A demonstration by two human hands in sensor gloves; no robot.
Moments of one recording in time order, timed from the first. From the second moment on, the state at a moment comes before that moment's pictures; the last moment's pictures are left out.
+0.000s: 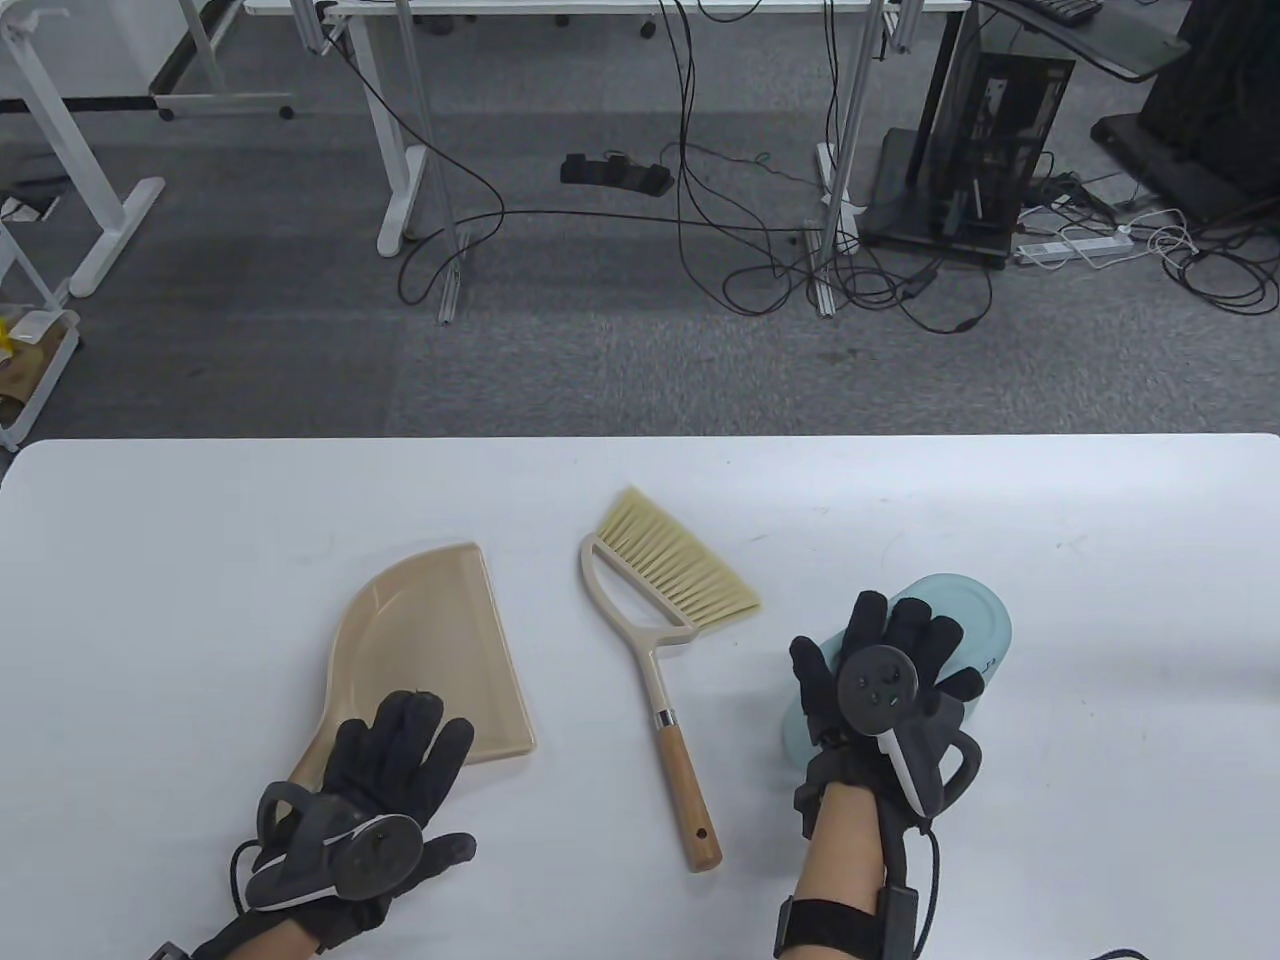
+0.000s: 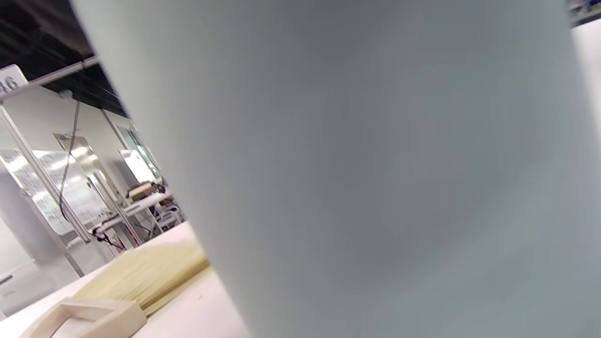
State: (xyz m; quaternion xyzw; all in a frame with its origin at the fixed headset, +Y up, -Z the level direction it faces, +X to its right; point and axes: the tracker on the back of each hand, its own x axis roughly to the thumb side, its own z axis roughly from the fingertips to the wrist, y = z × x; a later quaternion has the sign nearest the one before) left_hand -0.262 -0.745 -0.246 0.02 -0.27 -0.02 0.96; right_hand 0.176 -0.720 -0.306 -0.18 -0.12 0.96 0.19
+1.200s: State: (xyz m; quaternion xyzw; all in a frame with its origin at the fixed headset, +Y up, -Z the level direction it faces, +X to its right) left_hand -0.280 -0.752 -0.258 -0.04 -0.23 -0.01 0.97; right_hand 0.032 -0.745 -0.232 0.21 0.03 0.97 0.12
